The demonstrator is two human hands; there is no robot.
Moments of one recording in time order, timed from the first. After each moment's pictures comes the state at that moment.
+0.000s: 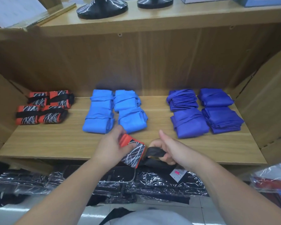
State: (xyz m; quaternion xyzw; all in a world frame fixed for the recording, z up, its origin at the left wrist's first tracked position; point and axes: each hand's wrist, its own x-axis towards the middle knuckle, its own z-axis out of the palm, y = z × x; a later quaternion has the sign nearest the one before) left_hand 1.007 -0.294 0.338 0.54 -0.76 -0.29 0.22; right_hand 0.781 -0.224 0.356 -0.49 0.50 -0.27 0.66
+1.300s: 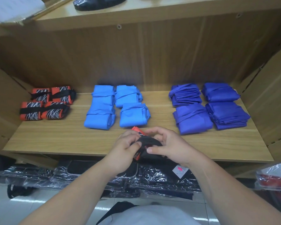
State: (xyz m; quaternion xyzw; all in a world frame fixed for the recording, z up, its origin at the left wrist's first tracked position) left_hand 0.983 -0.273 0.319 0.46 -0.73 -0.45 0.23; right_hand 0.783 -0.234 0.311 -0.50 0.47 -0.40 0.61
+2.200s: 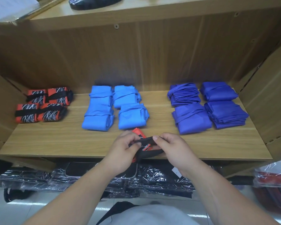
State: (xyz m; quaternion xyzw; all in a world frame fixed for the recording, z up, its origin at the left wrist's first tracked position) left_hand 0.984 -0.273 0.333 0.47 -0.75 -0.42 0.22; right_hand 0.800 -0.217 0.322 -0.38 0.61 -0.44 0.53
